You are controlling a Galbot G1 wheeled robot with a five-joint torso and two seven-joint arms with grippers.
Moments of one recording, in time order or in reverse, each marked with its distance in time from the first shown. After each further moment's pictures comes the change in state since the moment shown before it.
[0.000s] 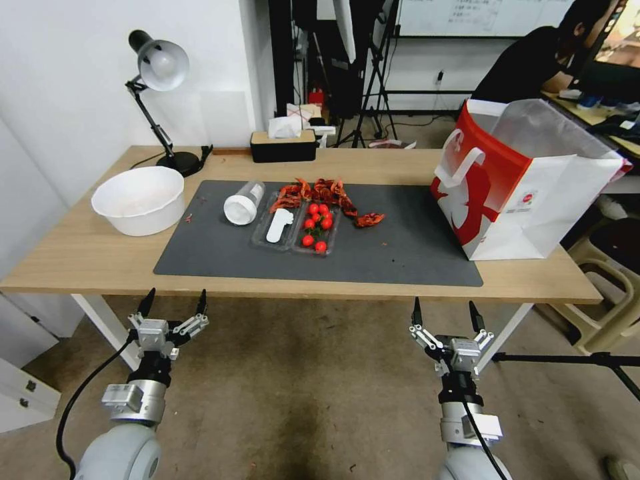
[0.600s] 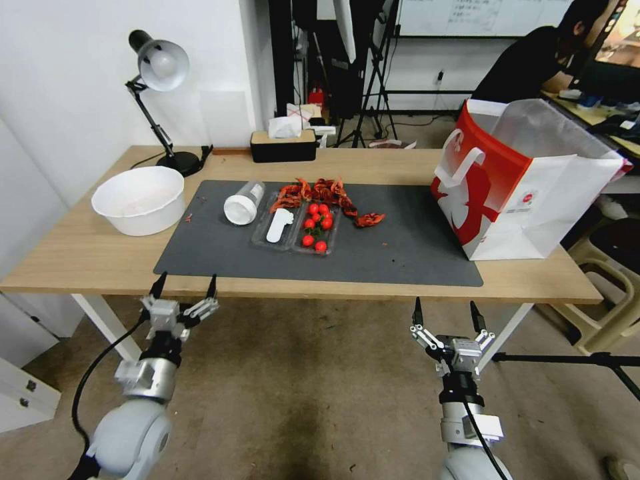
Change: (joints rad) left arm -0.161 0.031 0.087 -0.001 -0.038 0.107 0.000; right arm -0.001 0.002 0.003 0.003 -0.001 -0.001 0.003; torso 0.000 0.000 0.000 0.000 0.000
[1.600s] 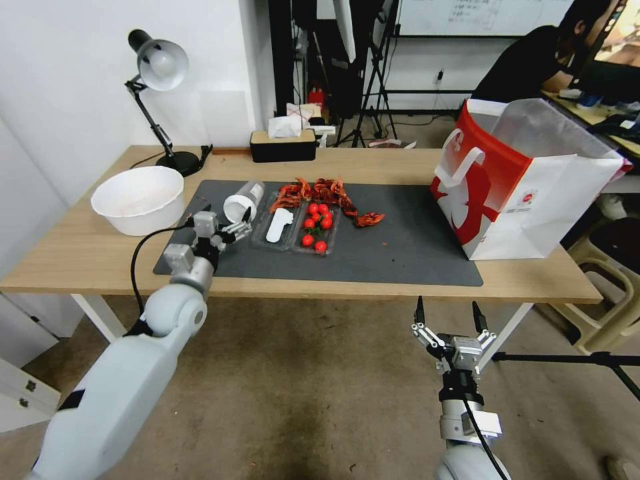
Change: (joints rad) left arm -0.611 0.088 0.296 0.305 -0.281 0.235 -0.031; right arm 0.007 0.028 0.011 0.000 -0.004 -0.021 0.006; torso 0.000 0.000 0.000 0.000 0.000
